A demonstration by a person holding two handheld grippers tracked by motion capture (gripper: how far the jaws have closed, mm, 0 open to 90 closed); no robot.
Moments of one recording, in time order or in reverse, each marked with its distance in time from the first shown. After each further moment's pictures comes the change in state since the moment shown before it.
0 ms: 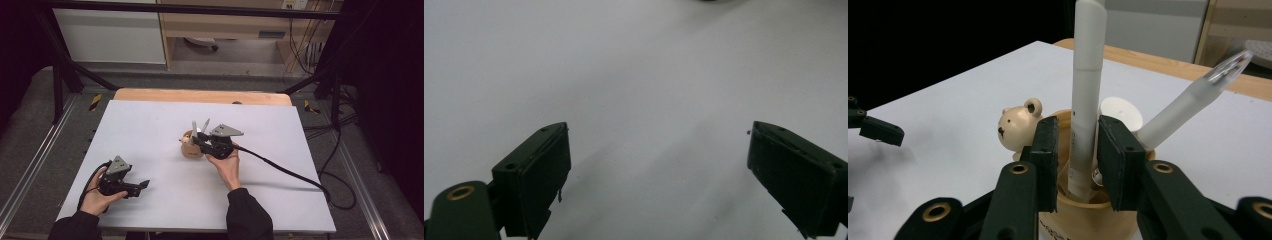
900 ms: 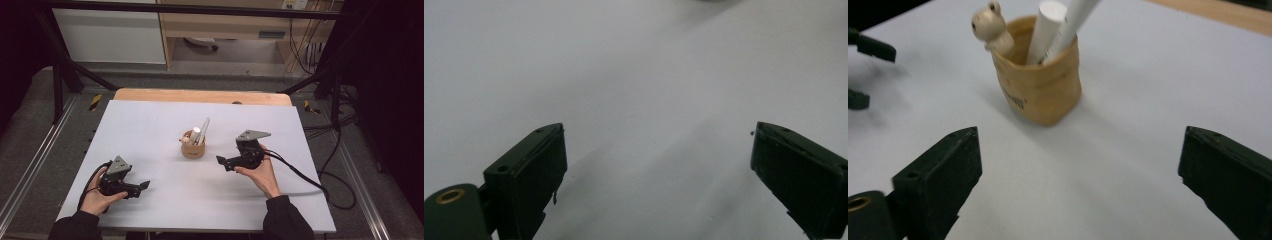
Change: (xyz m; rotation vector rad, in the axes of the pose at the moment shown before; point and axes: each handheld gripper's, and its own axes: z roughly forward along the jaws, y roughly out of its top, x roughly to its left) left arm -0.001 0.000 0.001 0.006 -0.013 -0.005; right arm -0.027 -0.003 -0.085 0.290 -0.057 0.013
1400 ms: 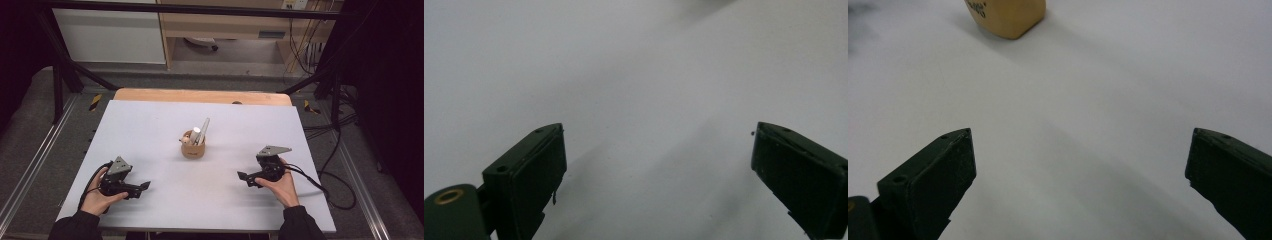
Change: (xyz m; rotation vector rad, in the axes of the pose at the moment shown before) left arm -0.001 -0.001 0.001 0.005 0.002 0.009; right arm -0.032 -0.063 -0.030 0.072 -0.002 0.033
